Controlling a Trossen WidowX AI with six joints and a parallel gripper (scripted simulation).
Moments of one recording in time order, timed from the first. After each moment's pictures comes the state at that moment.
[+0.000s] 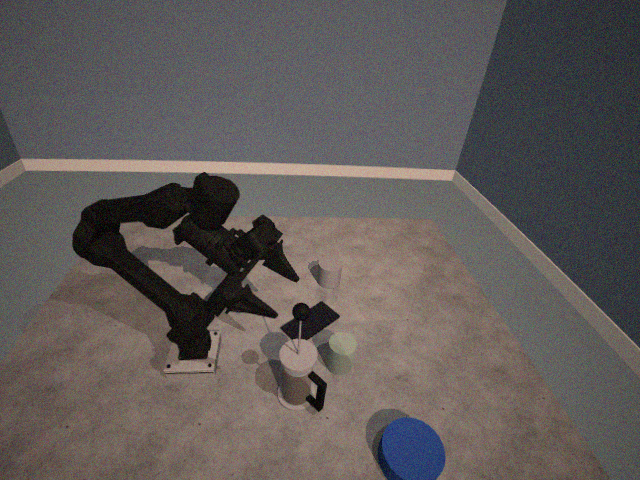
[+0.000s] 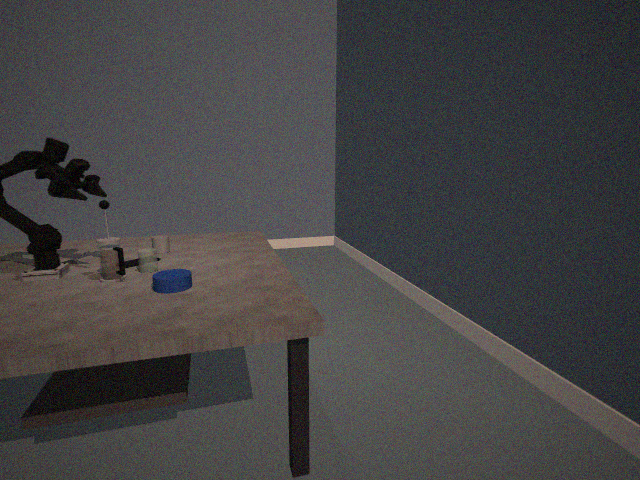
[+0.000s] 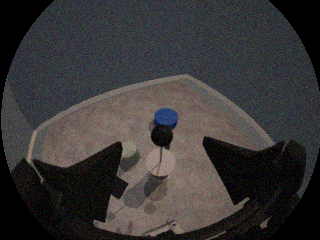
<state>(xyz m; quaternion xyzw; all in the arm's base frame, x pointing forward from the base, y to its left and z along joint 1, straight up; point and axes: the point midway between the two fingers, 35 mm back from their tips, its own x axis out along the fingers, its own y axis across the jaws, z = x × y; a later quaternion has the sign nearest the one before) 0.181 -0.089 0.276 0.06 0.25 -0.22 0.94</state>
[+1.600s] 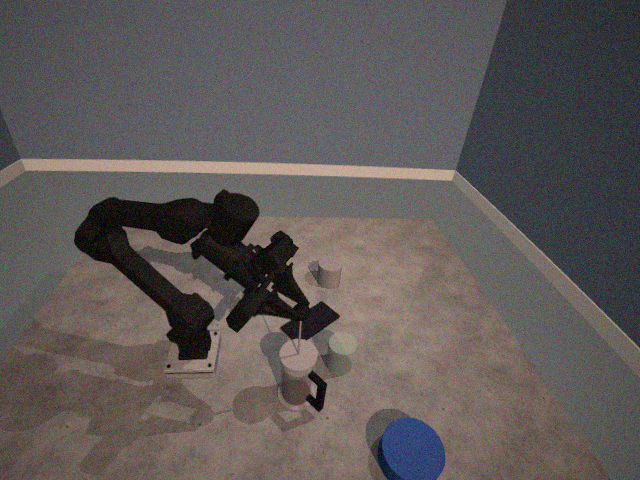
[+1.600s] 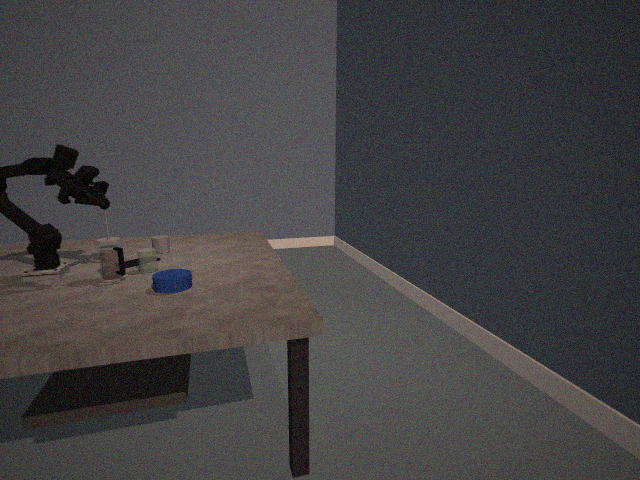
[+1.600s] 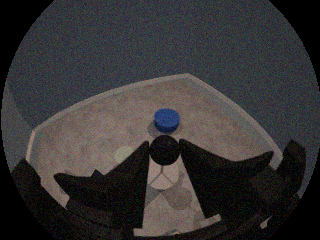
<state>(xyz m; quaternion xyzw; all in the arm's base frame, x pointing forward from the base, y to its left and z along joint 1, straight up) 0.210 -0.103 0.254 0.06 0.25 -0.22 0.94</state>
